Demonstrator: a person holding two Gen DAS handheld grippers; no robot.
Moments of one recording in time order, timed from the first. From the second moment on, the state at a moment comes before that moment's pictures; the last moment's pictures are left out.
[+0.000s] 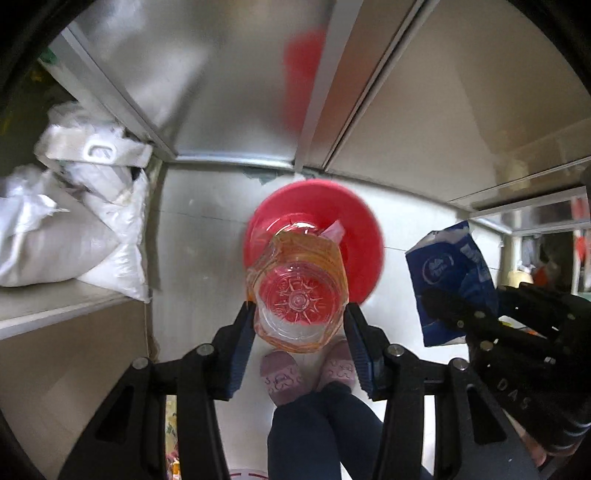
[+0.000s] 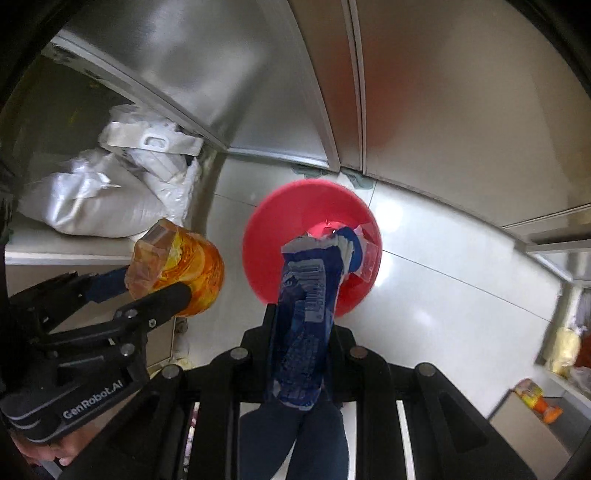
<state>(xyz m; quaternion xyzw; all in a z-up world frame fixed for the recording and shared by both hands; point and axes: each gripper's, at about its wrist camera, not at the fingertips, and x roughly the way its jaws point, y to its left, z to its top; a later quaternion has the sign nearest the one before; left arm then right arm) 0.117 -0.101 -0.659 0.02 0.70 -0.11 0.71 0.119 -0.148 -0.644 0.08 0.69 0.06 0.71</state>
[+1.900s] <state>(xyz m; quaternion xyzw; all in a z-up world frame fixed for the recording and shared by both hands) 0.124 -0.104 -0.724 0.04 0.70 -0.09 0.71 0.105 -0.178 -0.682 0.03 0.68 0.07 0.73</state>
